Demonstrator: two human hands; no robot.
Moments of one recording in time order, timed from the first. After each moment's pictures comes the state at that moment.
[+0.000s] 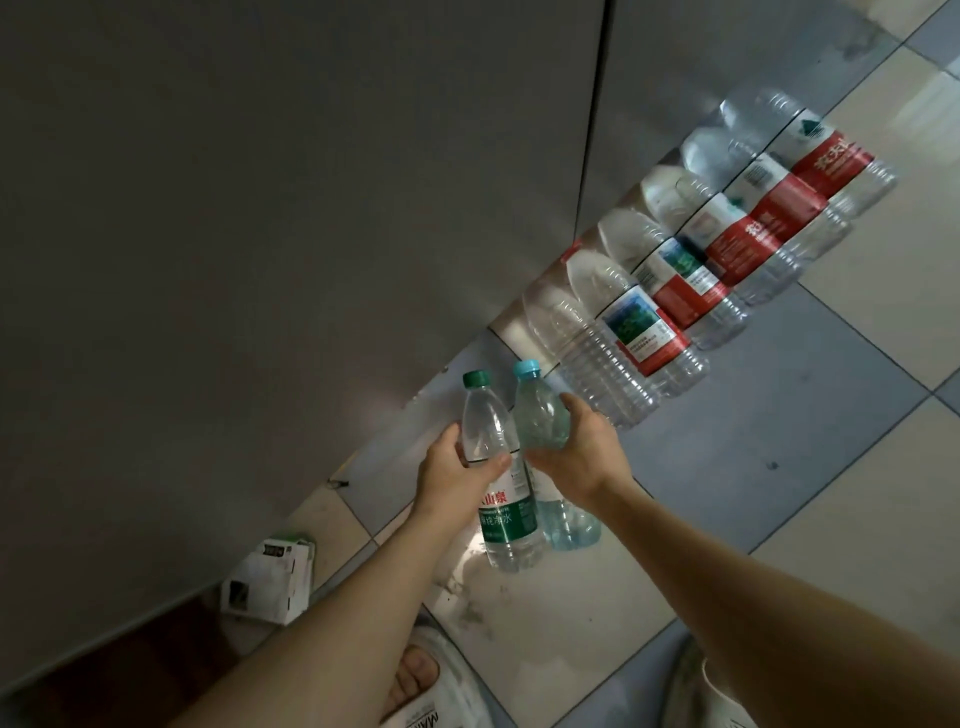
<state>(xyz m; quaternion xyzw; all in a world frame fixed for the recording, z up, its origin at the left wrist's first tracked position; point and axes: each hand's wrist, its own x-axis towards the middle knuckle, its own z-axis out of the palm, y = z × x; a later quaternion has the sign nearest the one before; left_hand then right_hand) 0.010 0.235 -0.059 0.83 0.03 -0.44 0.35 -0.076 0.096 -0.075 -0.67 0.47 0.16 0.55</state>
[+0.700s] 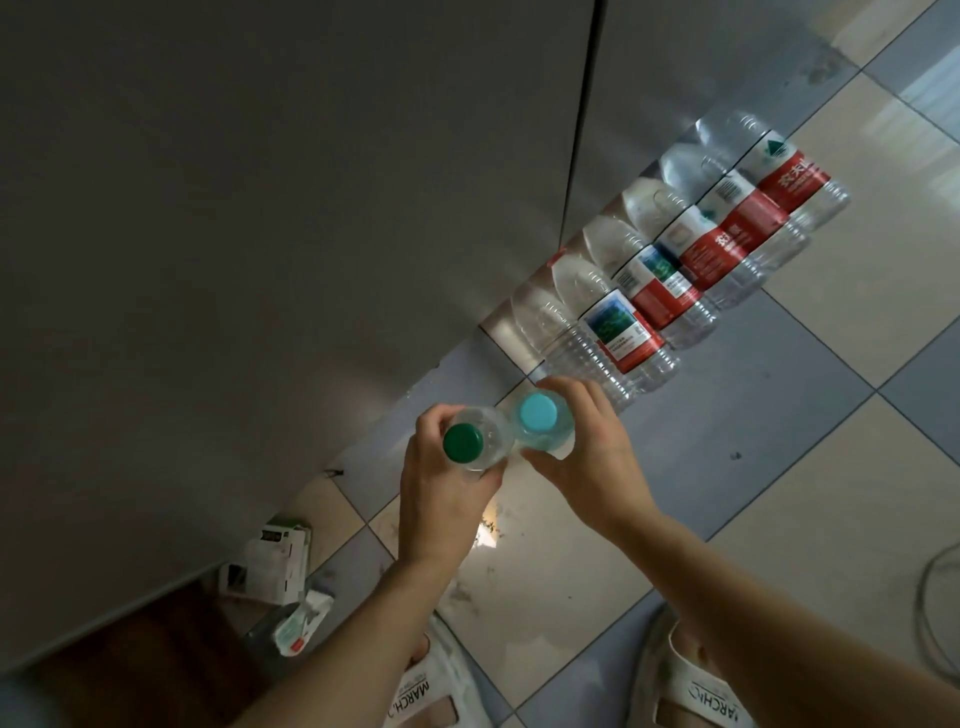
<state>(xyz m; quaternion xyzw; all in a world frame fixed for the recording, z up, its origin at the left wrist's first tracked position) -0.017 0.237 -0.007 0.91 -0.12 -0.23 0.33 -0.106 0.091 -0.023 -0.81 0.32 0.01 0.49</state>
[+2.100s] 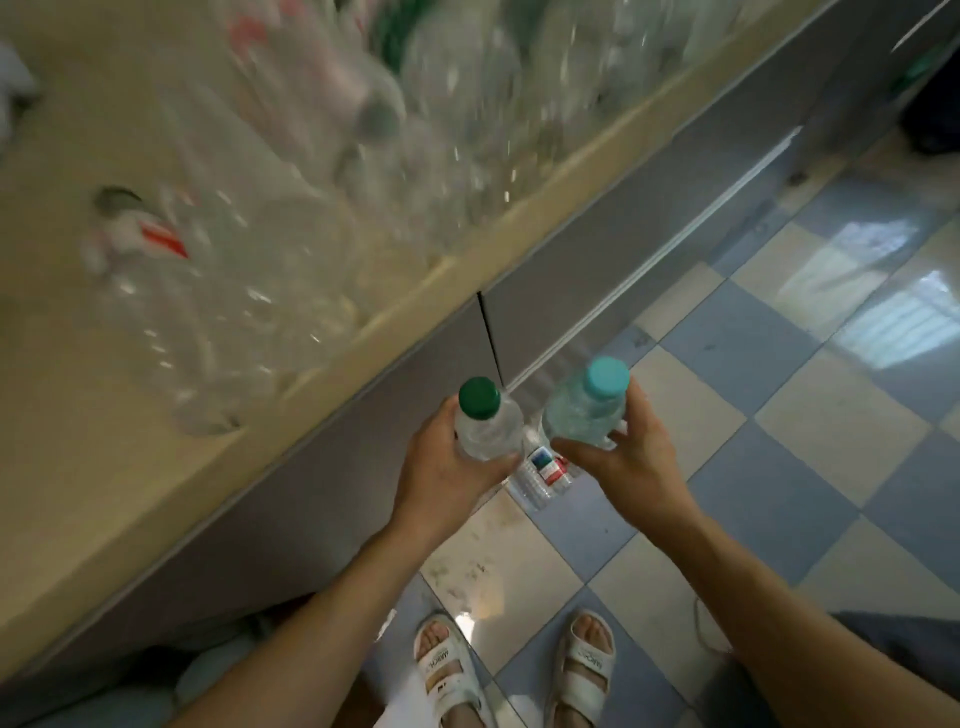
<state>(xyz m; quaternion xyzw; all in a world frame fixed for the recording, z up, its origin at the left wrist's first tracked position) 0.005 0.135 0.541 0.82 -0.20 -0.28 0.47 -0.129 -0.030 0.538 -0.71 0.31 -0.15 0.62</state>
